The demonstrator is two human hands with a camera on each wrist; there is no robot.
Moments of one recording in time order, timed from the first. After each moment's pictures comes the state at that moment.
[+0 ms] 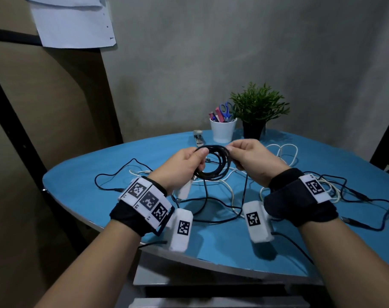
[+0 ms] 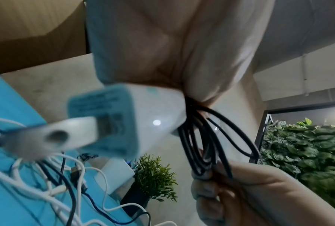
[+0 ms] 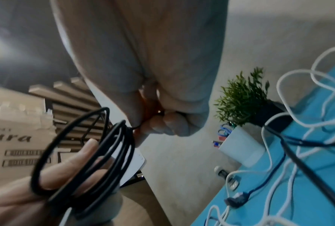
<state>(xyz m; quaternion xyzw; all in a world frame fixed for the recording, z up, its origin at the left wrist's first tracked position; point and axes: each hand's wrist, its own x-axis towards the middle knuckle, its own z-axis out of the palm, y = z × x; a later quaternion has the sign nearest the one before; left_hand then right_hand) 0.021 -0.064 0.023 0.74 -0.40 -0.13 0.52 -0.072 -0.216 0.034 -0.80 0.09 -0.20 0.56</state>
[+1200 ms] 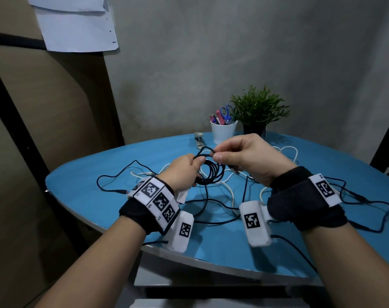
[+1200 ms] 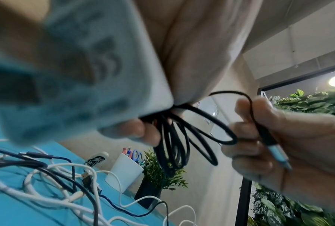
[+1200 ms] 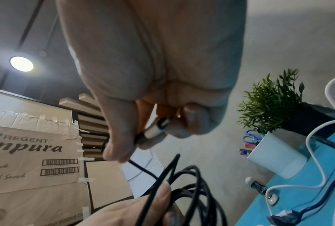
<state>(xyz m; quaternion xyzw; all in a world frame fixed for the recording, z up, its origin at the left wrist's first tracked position) 0.019 -0.069 0.025 0.85 -0.33 -0.09 0.40 -0.095 -0.194 0.060 -0.80 0.04 -0.18 0.57</state>
